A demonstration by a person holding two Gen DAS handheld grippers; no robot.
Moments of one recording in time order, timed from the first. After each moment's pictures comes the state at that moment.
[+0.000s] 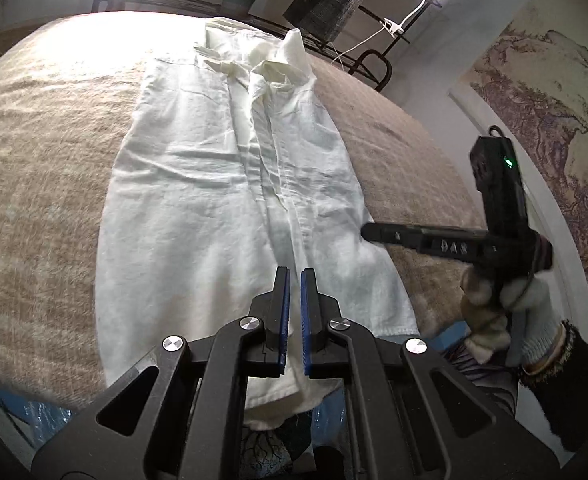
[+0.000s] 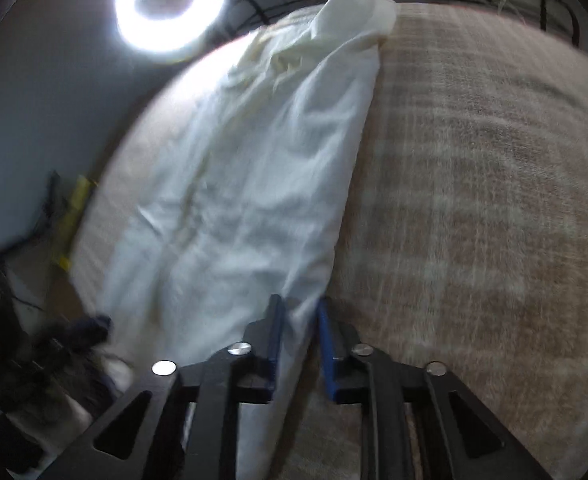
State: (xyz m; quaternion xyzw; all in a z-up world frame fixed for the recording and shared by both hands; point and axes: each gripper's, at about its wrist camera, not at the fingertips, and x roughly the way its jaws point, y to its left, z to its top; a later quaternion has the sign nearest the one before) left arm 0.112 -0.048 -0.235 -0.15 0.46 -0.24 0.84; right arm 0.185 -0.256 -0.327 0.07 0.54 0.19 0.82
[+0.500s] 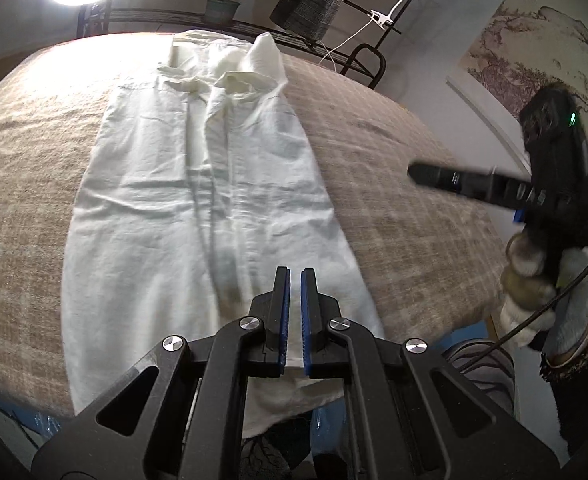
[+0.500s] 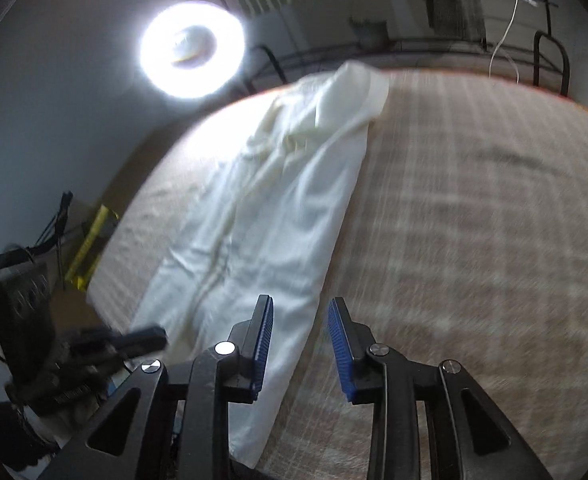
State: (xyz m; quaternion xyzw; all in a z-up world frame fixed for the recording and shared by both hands) left arm 0.114 -0.099 -0.215 -0.11 0.46 -0.23 0.85; right arm 0.168 -0.300 -0.255 0.09 0.45 0.20 0.87
